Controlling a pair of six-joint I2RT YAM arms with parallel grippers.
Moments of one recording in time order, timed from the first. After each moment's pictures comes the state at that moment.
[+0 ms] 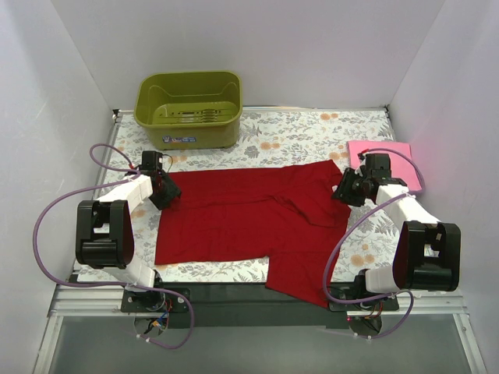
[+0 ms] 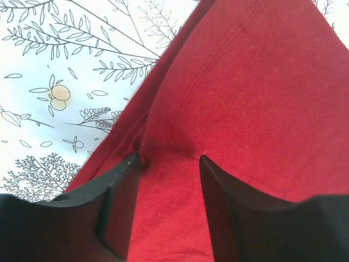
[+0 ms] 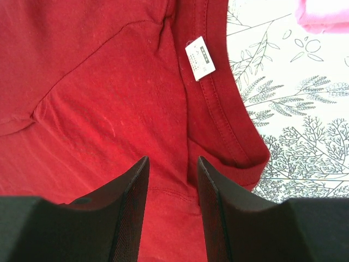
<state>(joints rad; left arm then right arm) -0.02 1.59 0.91 -0.46 -0.07 -0.71 -0.02 1.38 0.80 -0.41 -0.28 0.34</state>
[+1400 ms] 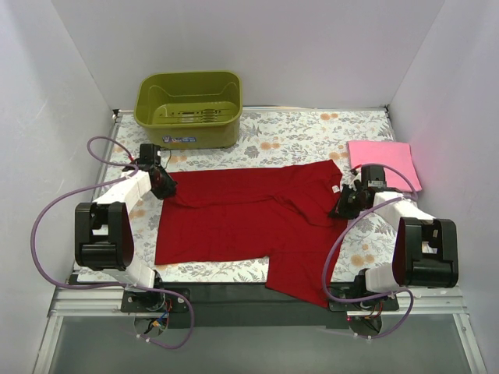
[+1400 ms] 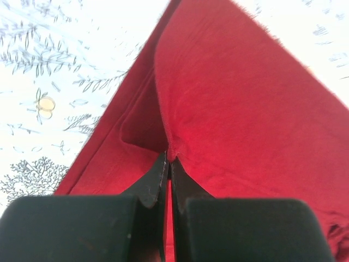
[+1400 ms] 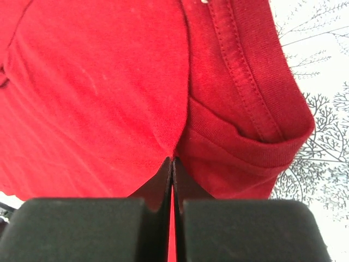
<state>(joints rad) -0.02 1.57 0.97 -0.48 -0.04 -0.68 -0.02 1.41 0.68 -0.40 -0.40 0.34</state>
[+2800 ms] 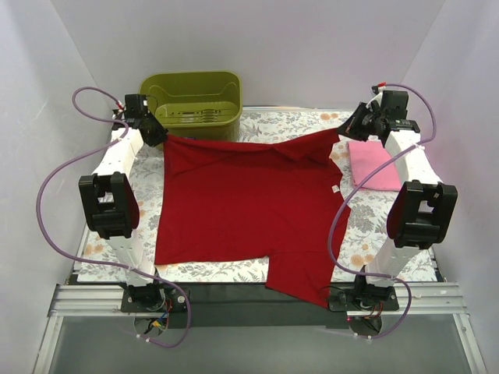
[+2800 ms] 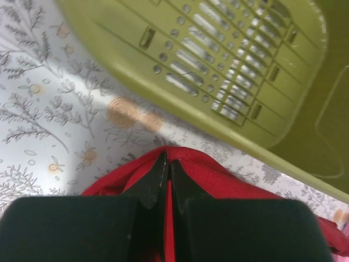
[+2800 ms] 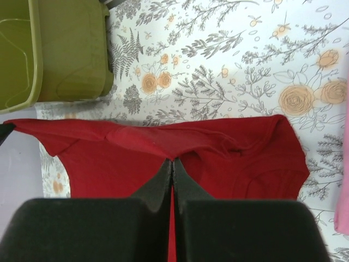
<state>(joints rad) 0.05 1.89 1.61 -0.53 0.01 -0.62 -0.07 1.74 1.53 -0.46 -0.51 0.47</state>
